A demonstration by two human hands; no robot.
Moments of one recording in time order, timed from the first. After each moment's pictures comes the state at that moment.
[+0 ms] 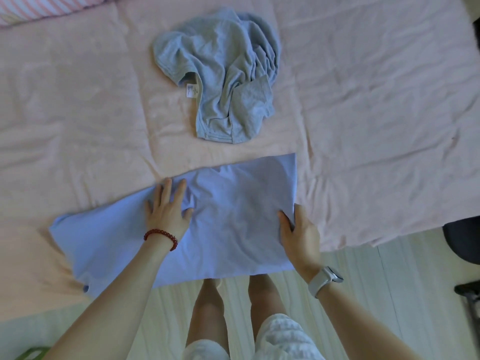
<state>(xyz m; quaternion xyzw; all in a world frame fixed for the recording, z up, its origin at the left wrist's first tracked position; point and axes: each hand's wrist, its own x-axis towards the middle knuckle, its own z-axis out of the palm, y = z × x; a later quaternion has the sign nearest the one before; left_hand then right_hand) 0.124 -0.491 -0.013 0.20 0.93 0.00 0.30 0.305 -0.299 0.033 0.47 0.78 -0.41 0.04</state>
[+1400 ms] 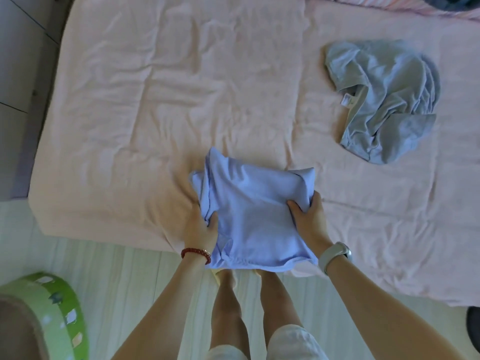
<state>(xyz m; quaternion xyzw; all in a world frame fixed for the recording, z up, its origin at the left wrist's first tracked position) 0.125 -0.690 -0.001 -0.21 0.86 0.42 0.23 0.163 -0.470 0.001 0.41 0.74 -0.52 0.10</state>
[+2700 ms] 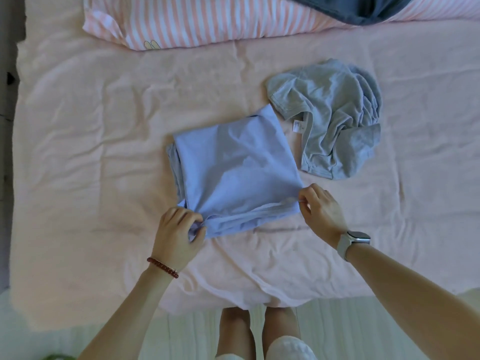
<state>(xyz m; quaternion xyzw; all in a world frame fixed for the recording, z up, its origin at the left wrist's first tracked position) 0.007 -0.659 0.033 0.31 0.91 0.26 0.07 0.115 -0.371 0.028 0.13 0.97 -0.21 -0.04</state>
